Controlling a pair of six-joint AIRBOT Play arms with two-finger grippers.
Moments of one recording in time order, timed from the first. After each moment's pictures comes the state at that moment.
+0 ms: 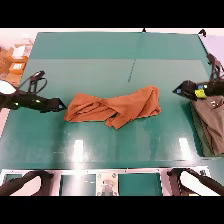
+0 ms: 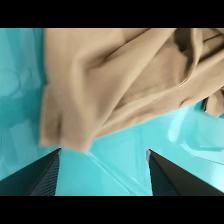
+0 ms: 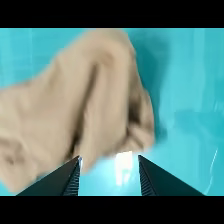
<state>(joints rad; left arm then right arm) 0.15 -1.15 0.91 1.00 -1.18 -1.15 -0.32 -1.09 1.04 -1.06 1.24 1.38</state>
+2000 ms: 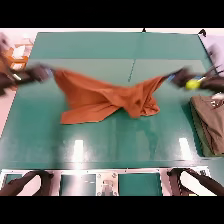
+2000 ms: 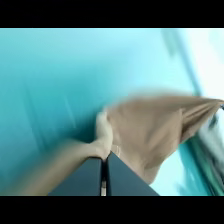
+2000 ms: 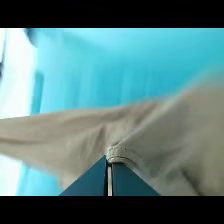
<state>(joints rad) 0.23 -0.98 1.11 0.37 -1.09 -0.89 -0.32 -1.04 1.11 -0.49 1.18 1.20</state>
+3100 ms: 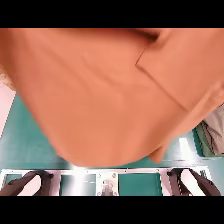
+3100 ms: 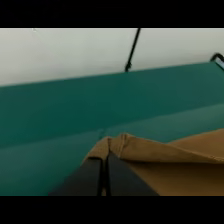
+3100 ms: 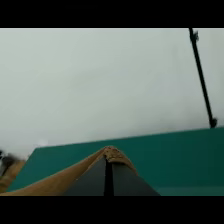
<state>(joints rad) 0.23 -1.01 1.66 0.81 -1.12 -1.17 -0.53 -0.87 1.45 -0.51 1.02 1.20</state>
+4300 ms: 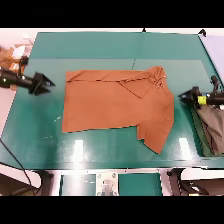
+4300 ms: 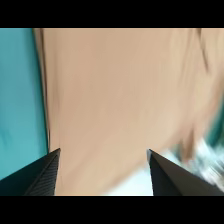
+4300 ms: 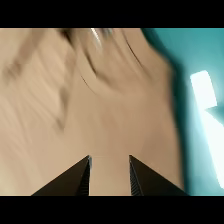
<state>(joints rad) 0.38 -1.74 1.45 0.76 -1.54 -1.20 -0.67 -1.52 1.06 -0.73 1.25 1.12</state>
